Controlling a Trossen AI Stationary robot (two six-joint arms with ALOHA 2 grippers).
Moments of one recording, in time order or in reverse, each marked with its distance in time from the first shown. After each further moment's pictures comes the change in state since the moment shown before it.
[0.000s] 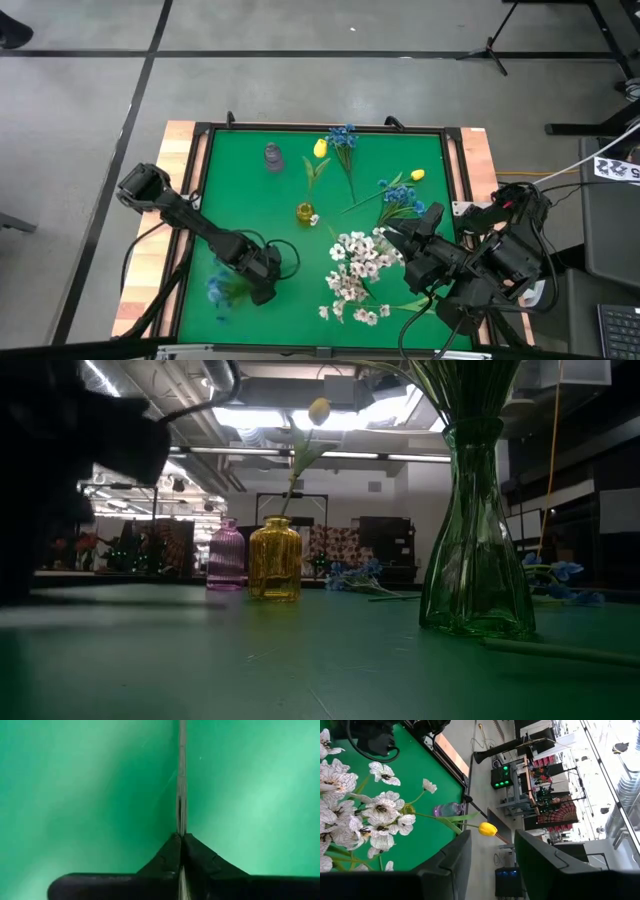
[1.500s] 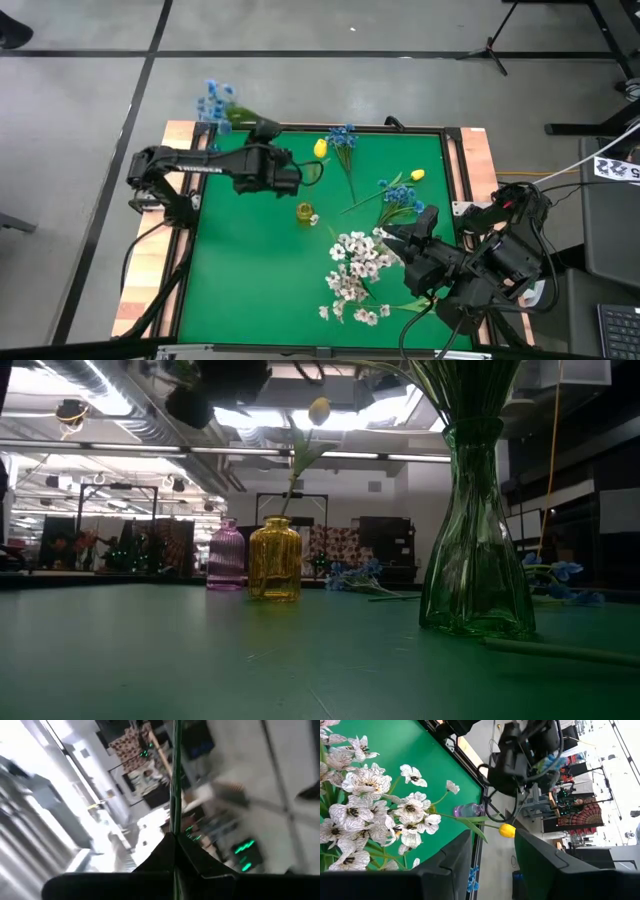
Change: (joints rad) left arm 0.560 -0.020 0.607 -0.999 -1.501 1.419; right arm 0.000 0.000 0.001 0.000 -0.105 0.022
